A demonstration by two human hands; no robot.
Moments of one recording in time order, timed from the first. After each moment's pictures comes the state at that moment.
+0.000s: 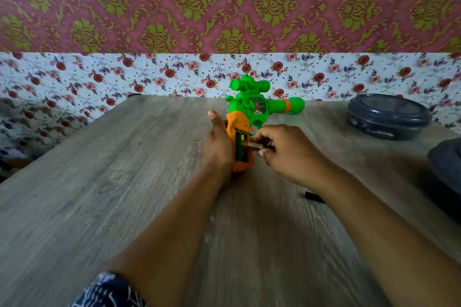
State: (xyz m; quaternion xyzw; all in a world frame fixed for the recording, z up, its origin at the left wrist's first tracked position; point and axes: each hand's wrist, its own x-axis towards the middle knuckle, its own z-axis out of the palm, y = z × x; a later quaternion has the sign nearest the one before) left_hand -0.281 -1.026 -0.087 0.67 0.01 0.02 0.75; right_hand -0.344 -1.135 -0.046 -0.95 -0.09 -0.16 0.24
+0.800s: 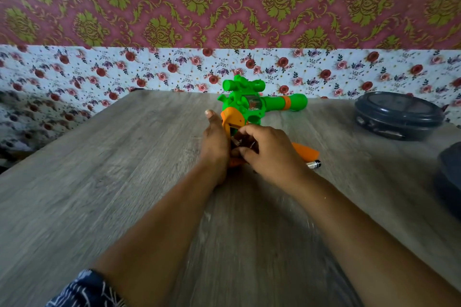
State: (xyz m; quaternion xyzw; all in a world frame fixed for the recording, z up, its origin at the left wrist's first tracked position) left_hand -0.263 -1.019 -0.094 0.64 0.04 -0.04 0.77; right_hand -0.334 -1.114 -0.062 -0.93 -0.11 -0.18 0.30
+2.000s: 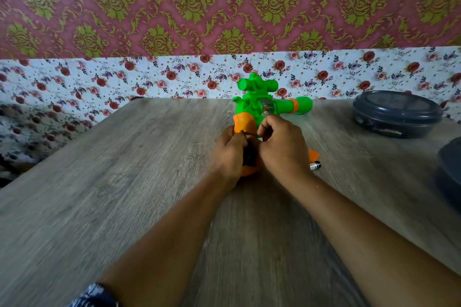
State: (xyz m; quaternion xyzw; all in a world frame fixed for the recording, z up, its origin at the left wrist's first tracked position) left_hand -0.295 -1.031 -0.086 0.69 -0.07 0.00 0.72; right_hand -0.317 -1.126 -0.073 -0.88 0.04 -0.30 0.37
